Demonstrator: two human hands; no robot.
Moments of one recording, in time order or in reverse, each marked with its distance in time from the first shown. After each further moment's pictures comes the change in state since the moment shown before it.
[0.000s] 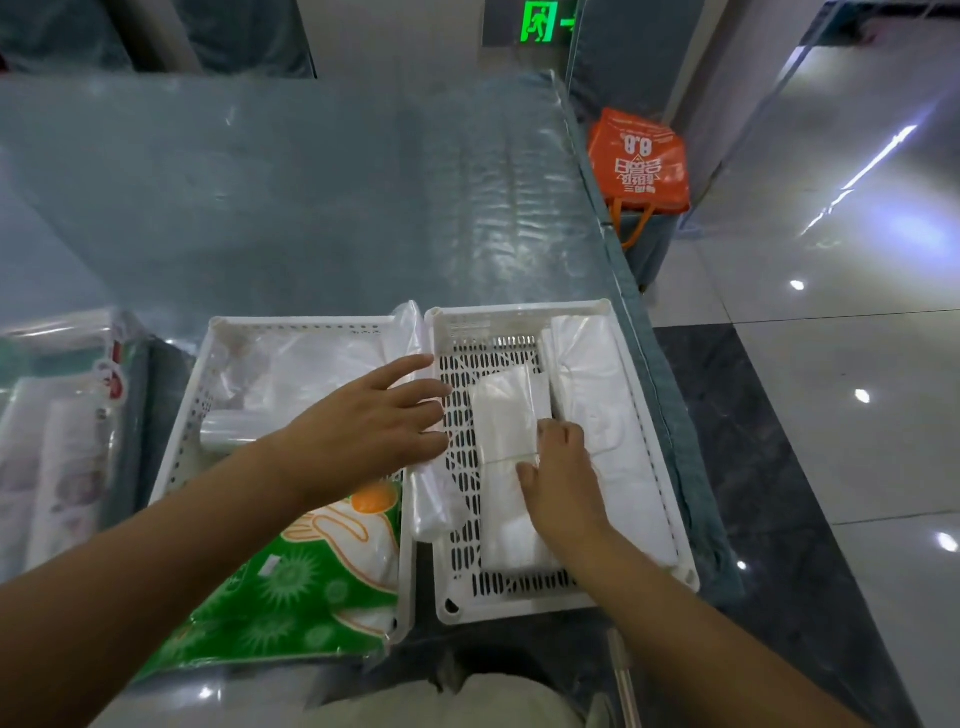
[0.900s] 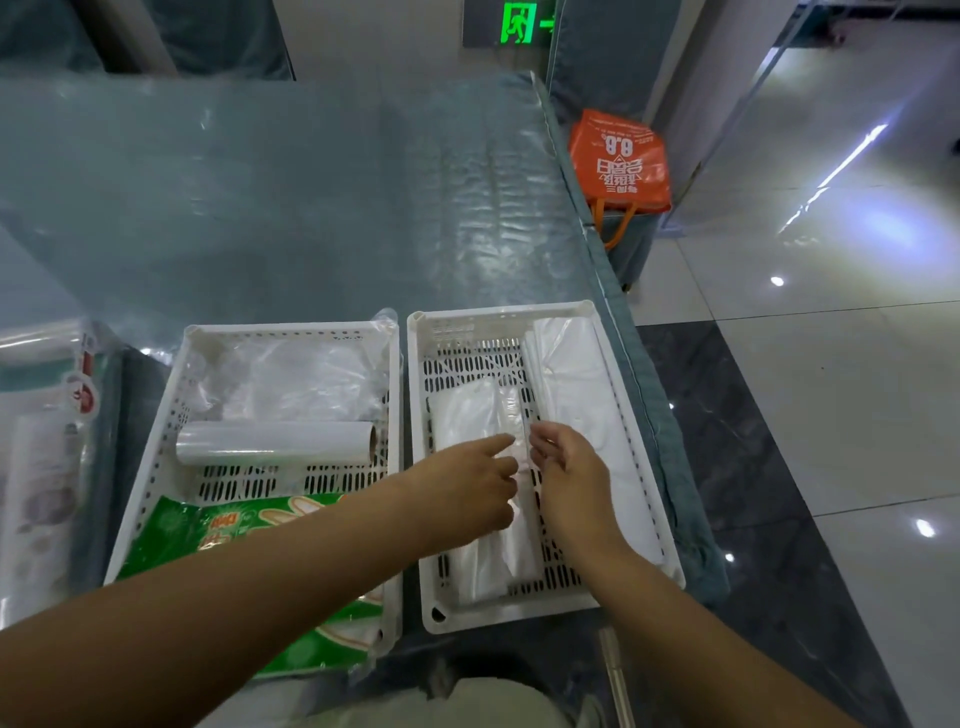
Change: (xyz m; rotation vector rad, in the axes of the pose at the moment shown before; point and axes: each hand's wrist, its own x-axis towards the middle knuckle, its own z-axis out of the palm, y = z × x) left_hand 0.068 0.060 0.037 0.093 -0.383 0.286; right_hand -0.007 0.003 -0.021 0.644 0.029 0.179
